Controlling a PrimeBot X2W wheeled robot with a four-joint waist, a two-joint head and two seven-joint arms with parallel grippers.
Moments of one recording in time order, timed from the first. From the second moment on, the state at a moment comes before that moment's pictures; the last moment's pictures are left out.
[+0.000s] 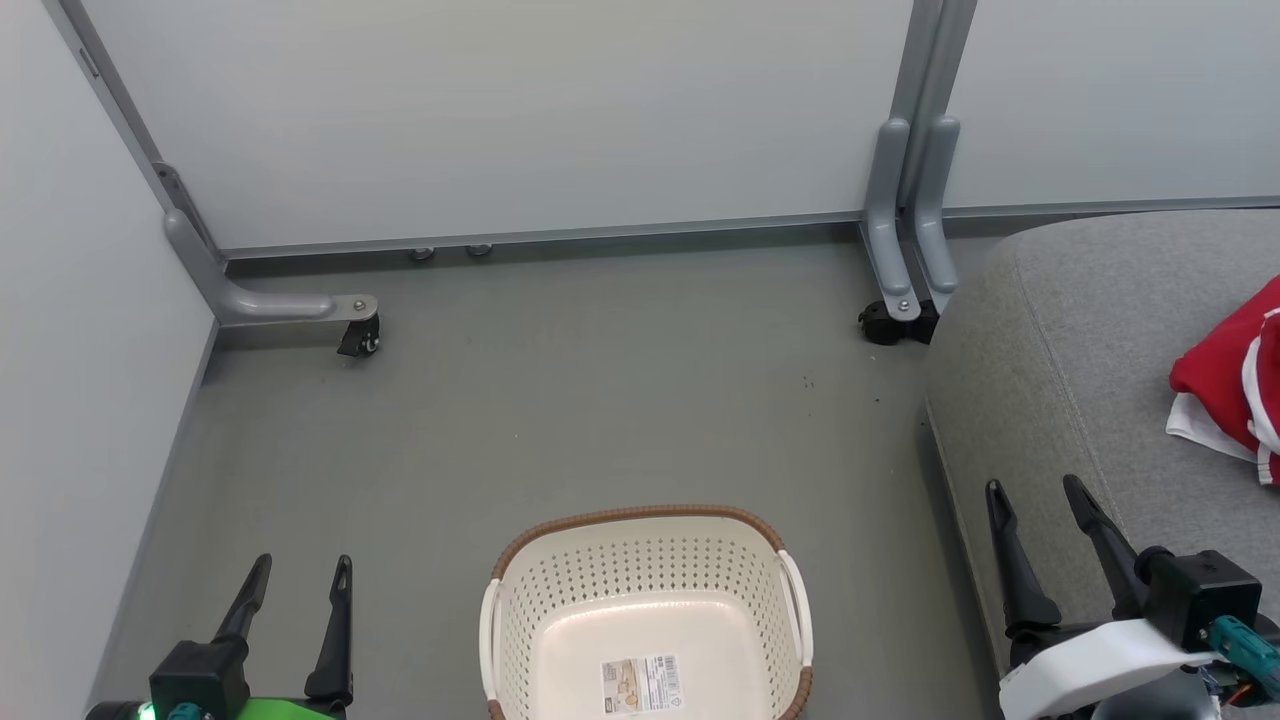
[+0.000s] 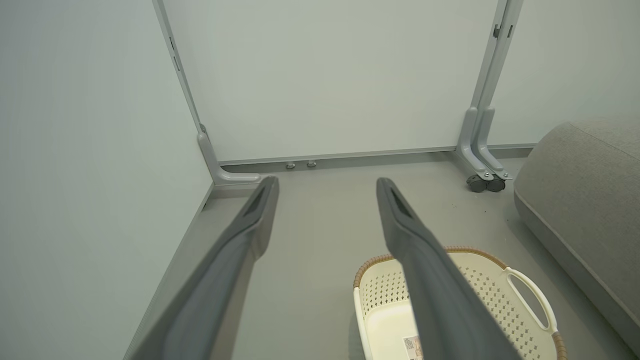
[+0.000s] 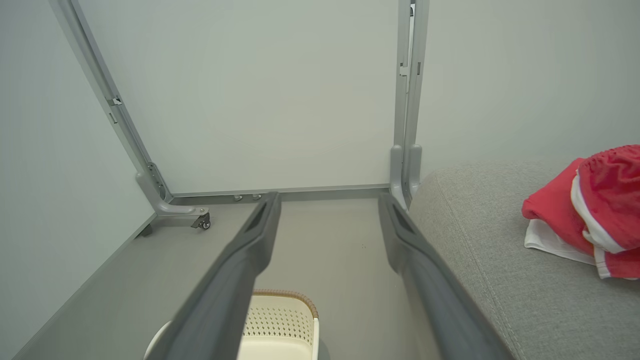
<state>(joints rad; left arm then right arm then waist) 0.06 0.26 -0.17 0.24 -0.31 -0.03 -0.26 0.16 -0.05 -0.02 -0.12 0.15 0.13 -0.04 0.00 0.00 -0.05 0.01</state>
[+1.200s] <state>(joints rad) 0.05 0.18 -0.08 0.29 -0.65 -0.07 -0.15 0.11 -0.06 -0.02 0.00 0.58 0.13 -0.02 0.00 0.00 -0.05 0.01</state>
